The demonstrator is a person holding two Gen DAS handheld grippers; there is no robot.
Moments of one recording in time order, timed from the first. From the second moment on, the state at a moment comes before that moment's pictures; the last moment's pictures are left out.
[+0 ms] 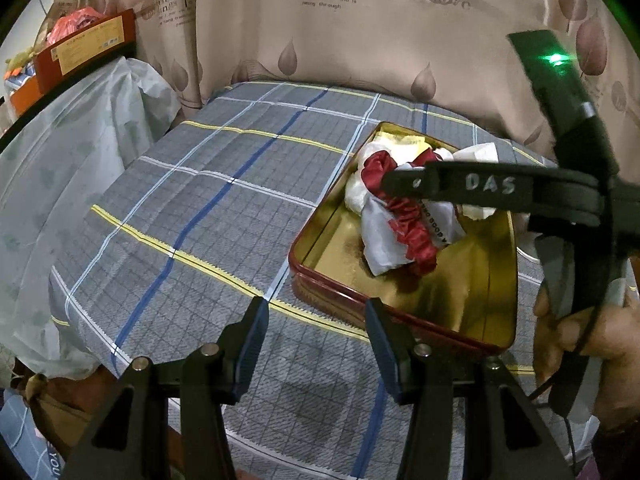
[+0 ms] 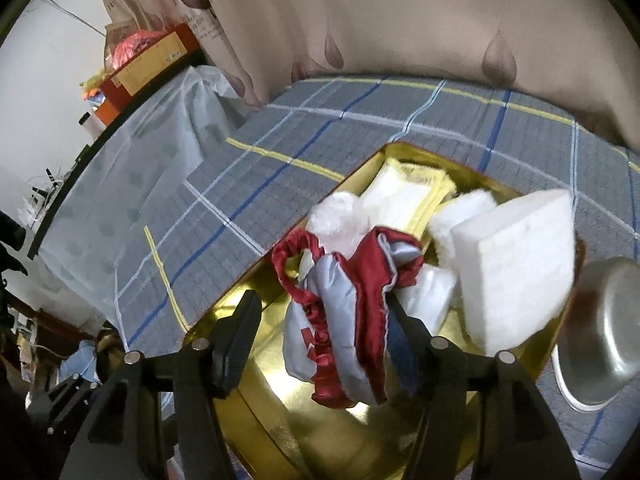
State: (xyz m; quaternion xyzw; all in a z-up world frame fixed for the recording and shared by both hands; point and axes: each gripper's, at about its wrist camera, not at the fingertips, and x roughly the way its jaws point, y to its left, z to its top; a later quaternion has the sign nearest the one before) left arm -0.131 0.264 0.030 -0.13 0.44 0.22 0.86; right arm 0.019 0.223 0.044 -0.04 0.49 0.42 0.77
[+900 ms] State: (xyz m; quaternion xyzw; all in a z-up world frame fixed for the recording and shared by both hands) left arm -0.118 0.203 0.036 -0.02 0.44 0.19 0.87; right arm -0.005 -0.104 0.054 0.01 0.38 0.14 0.92
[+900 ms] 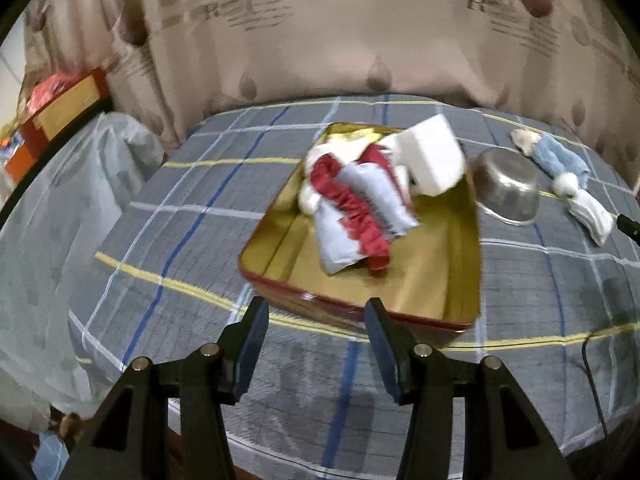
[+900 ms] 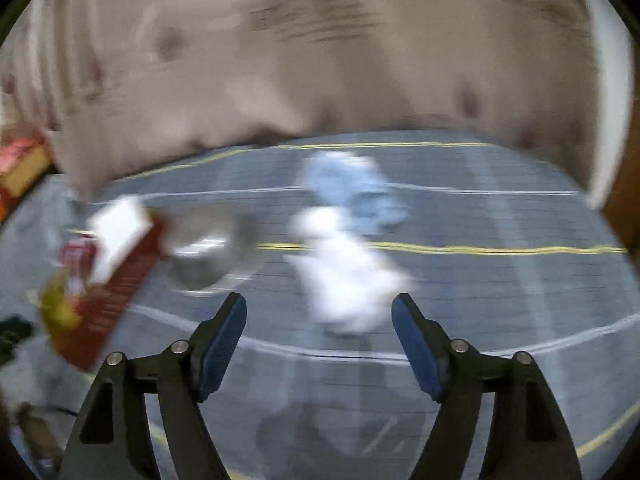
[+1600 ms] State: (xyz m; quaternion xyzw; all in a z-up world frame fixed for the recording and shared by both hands) left arm 0.229 0.067 0.086 -0.02 0.54 -0.18 0.82; right arm 0.014 -0.209 0.012 0.04 0.39 0.04 0.92
